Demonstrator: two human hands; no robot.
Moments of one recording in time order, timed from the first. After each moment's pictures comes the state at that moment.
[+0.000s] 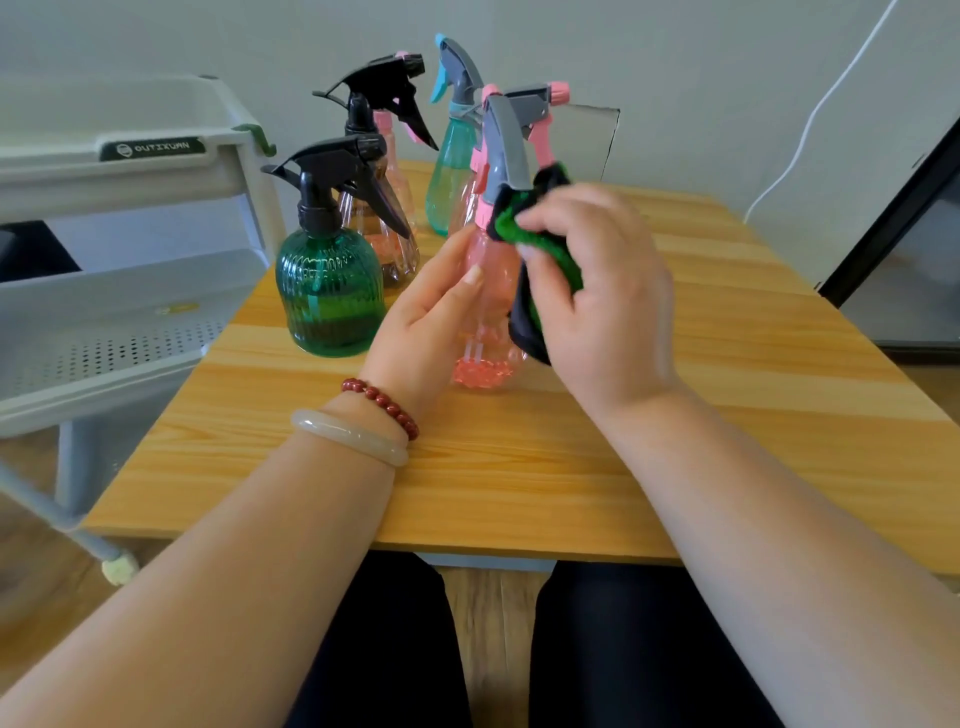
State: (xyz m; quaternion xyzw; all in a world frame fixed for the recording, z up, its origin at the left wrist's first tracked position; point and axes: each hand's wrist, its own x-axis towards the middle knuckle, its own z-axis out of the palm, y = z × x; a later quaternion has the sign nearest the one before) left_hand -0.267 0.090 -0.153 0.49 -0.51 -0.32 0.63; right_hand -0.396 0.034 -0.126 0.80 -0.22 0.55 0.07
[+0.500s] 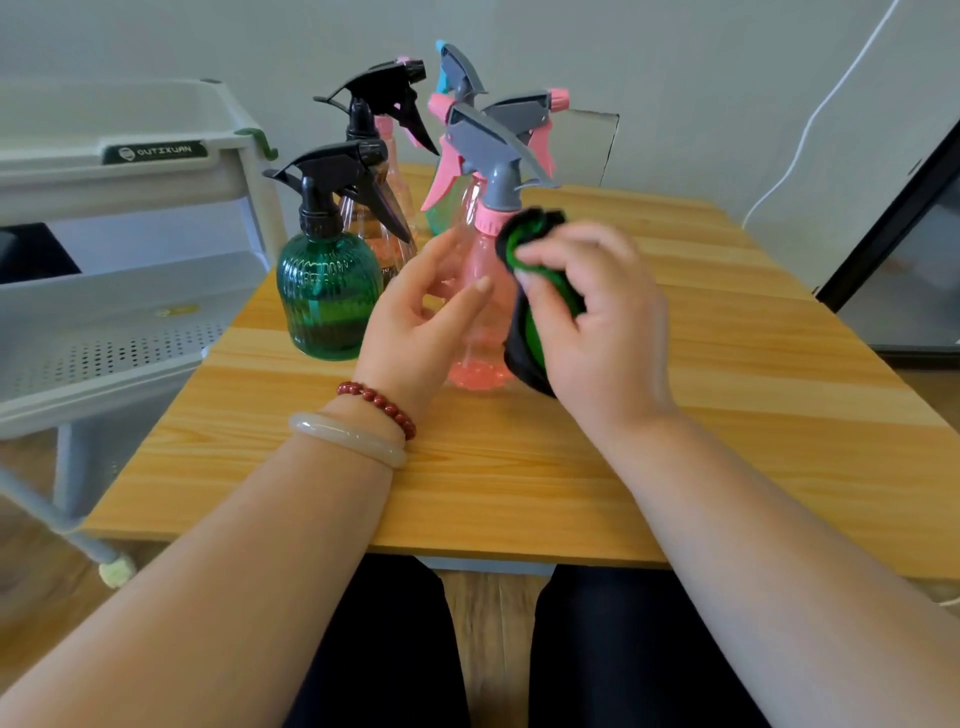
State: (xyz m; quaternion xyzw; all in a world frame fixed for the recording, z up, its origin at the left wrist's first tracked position) left_hand -0.255 0.076 -0.164 0.51 -0.52 -0.24 0.64; right_hand -0.399 0.040 -0.135 0.79 -0.26 0.56 0.00
